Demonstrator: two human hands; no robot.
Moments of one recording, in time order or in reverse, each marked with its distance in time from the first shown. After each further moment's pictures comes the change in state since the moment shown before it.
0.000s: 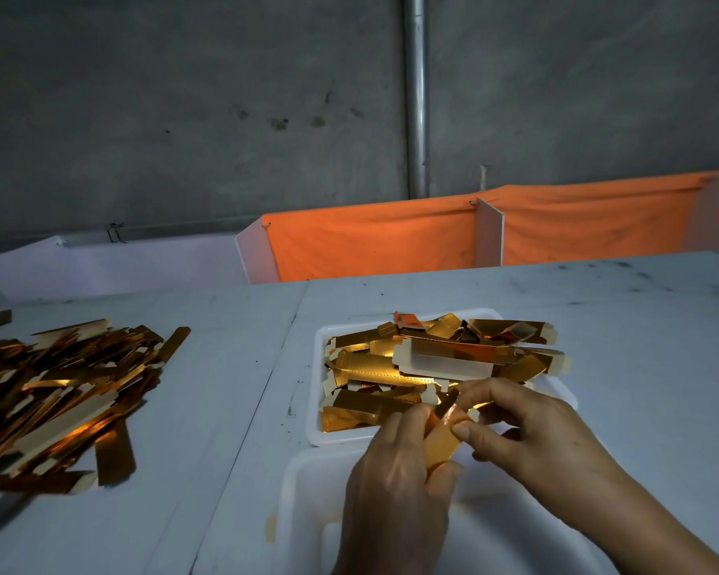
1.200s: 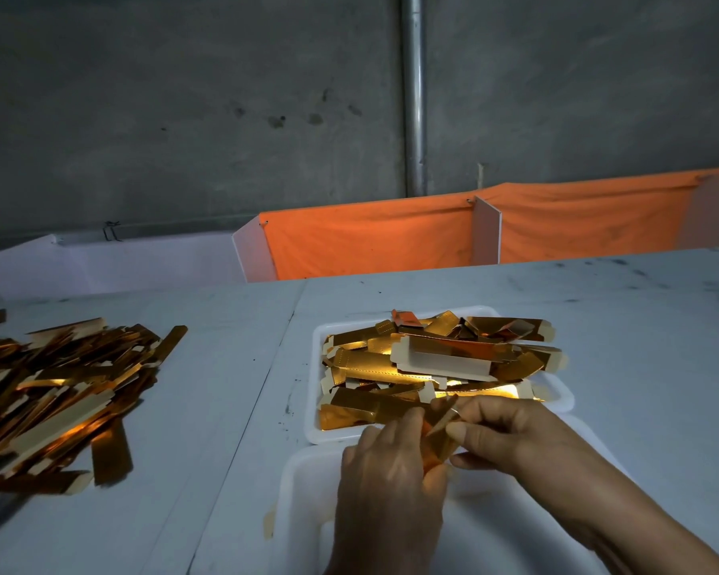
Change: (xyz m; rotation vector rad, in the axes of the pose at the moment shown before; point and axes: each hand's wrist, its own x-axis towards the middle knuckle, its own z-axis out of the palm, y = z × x) left_hand 0.001 0.001 -0.004 0.232 -0.083 0.081; right_hand -0.001 -0.004 0.006 0.507 -0.195 0.258
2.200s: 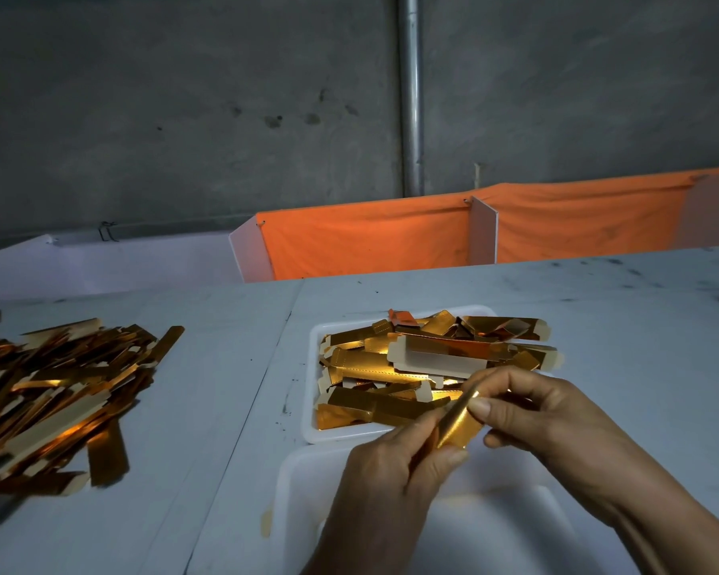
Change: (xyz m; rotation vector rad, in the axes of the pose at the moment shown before) left_hand 0.000 -0.005 -0.014 -0.575 -0.142 0.017; right_hand 0.000 -0.001 -0.020 0.119 0.081 -0.158
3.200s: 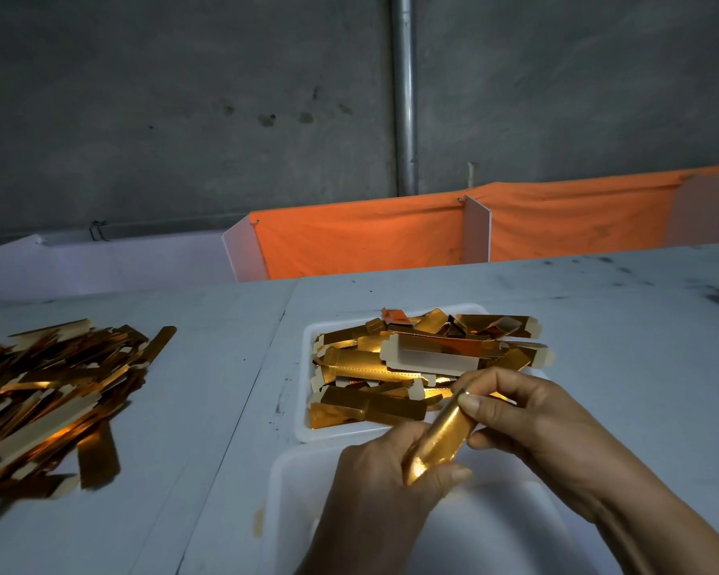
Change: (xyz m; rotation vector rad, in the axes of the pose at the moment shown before) left_hand -0.001 0.000 0.000 -0.013 -0.032 -0.199; right_hand 0.001 0.004 0.001 0.075 -0.007 0.044
